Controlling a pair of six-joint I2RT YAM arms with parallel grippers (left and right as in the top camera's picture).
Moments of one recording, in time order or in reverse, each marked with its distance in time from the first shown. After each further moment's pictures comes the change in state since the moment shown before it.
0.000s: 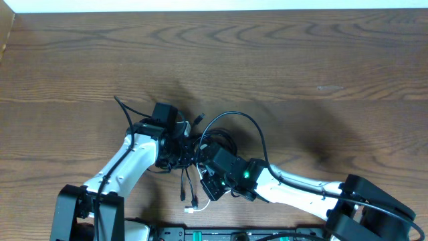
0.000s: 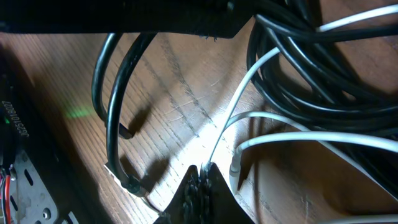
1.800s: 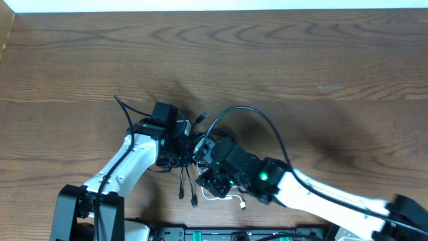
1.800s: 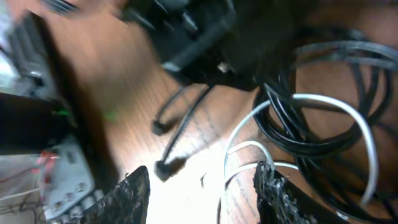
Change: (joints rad) left arm 0.000 0.000 0.000 0.020 0.000 0.000; right arm -0.019 -0.194 0.002 -0.054 0.029 -0.196
